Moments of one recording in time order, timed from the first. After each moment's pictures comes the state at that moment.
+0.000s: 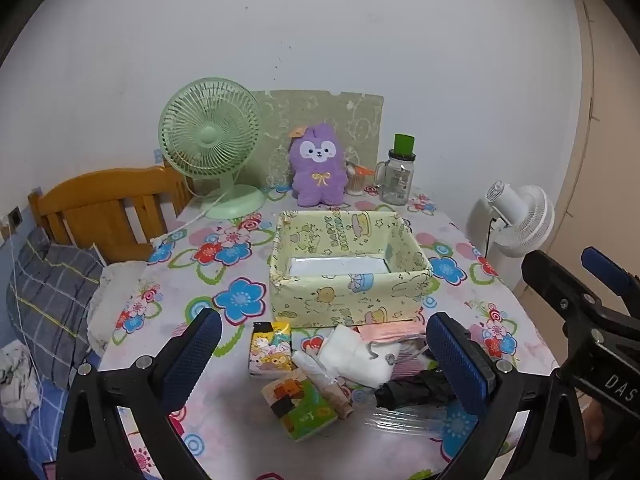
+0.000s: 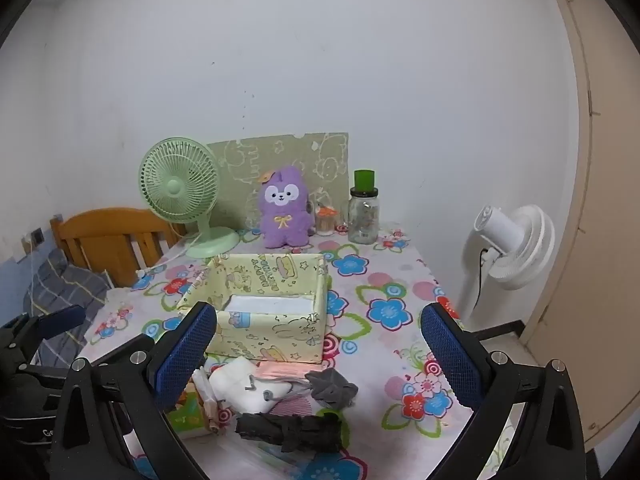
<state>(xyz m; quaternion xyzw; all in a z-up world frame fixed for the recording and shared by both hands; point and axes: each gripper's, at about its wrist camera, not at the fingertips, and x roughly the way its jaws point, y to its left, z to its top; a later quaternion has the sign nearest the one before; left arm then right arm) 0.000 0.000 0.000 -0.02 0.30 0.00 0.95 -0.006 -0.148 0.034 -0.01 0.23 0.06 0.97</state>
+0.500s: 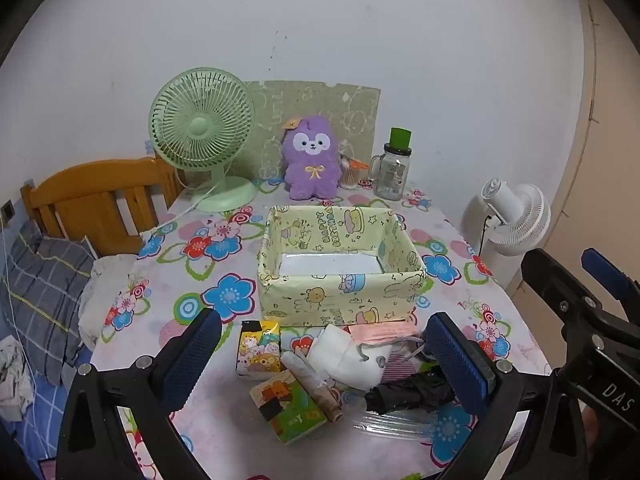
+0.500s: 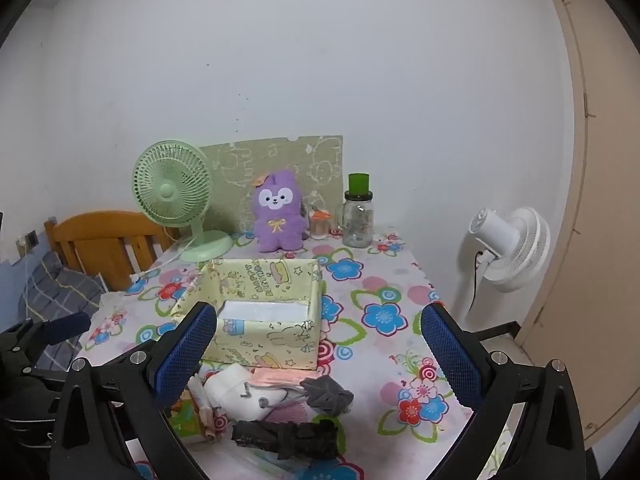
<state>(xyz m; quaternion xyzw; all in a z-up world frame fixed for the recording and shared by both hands) 0.015 -0.003 -0.001 -0.04 0.32 -0.01 0.95 -0.005 -0.147 0.033 -0.01 0.22 0.05 0.97</state>
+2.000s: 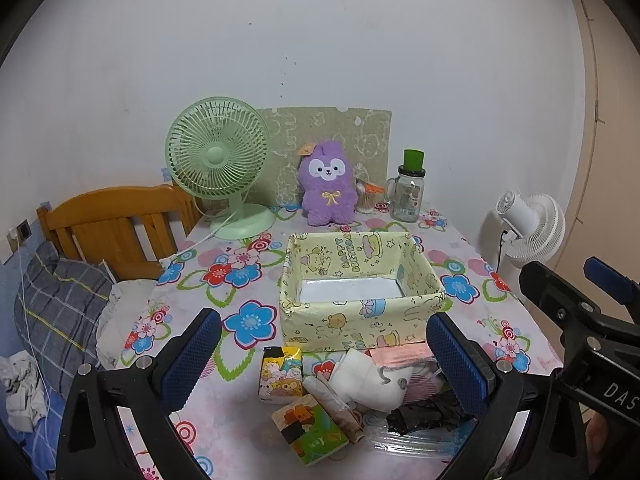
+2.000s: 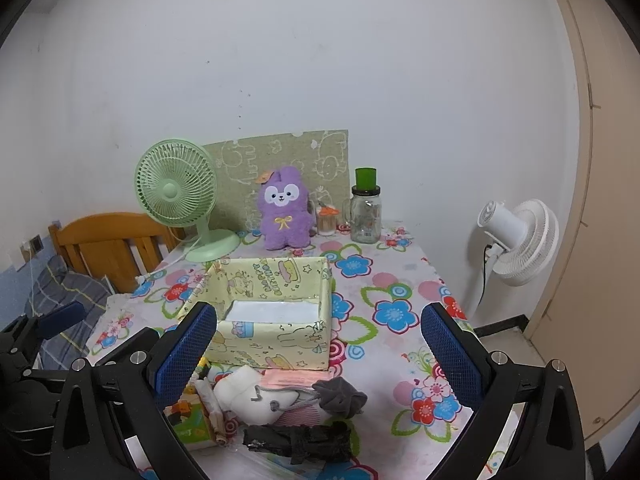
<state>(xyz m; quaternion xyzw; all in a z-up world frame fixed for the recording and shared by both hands) 0.011 -0.001 0.004 -0.01 0.27 0.02 0.96 0.008 -0.145 0.031 0.01 0.24 0.06 0.97</state>
